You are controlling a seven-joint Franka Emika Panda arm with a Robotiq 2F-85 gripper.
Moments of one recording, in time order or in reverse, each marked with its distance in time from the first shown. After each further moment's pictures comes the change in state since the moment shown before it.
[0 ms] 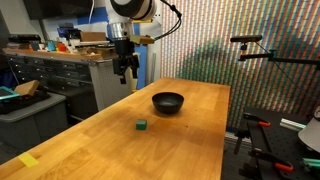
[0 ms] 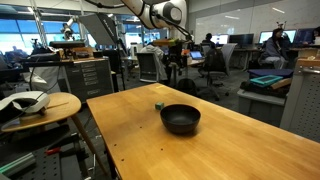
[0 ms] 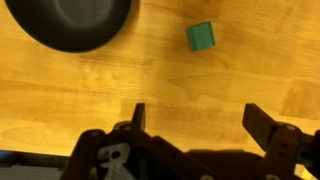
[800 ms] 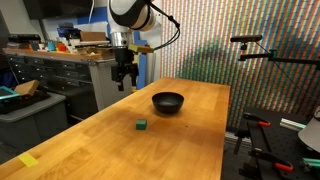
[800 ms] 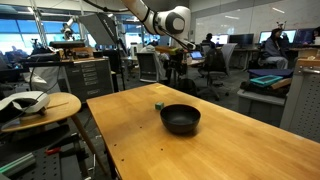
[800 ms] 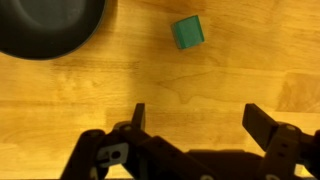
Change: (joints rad) arm -0.019 0.063 0.008 0.022 0.088 0.029 0.000
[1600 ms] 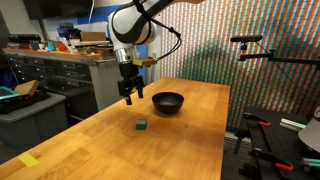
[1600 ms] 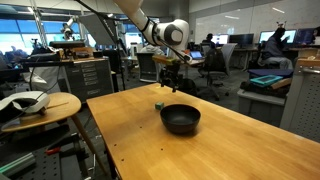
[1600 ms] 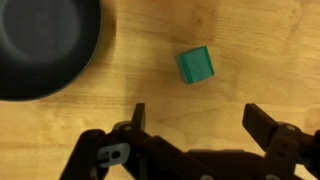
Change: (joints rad) arm 0.009 0.046 0.000 -0.048 -0.008 -0.014 0.000
